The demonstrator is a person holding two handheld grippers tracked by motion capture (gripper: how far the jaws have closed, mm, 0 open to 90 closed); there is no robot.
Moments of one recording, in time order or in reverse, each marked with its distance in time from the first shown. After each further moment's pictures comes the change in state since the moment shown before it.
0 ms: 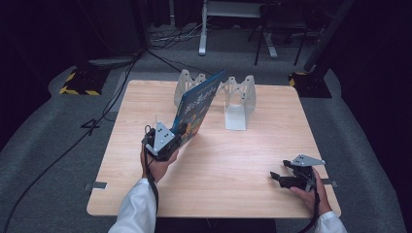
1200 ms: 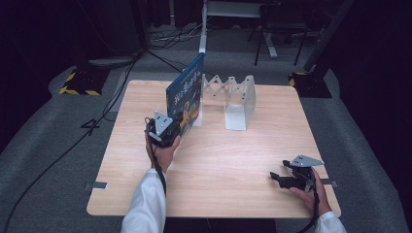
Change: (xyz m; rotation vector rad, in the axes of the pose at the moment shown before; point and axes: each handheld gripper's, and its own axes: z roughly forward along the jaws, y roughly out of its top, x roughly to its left) left arm 0.023 -0.019 0.049 0.012 0.130 -0.205; right arm 0.003 0.000 0.000 -0.004 -0.012 -0.023
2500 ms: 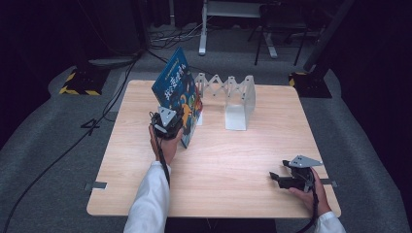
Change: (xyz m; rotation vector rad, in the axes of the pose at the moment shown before) left arm 0.006 -0.004 0.036 0.027 0.096 -0.006; right arm 0.002 0.000 0.001 0.010 -0.011 -0.018
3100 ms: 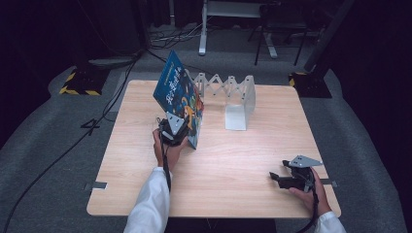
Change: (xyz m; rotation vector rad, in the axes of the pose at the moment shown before) left arm -0.023 -0.014 -0.006 0.042 0.023 0.122; right arm 0.000 0.000 0.000 0.002 0.002 0.000
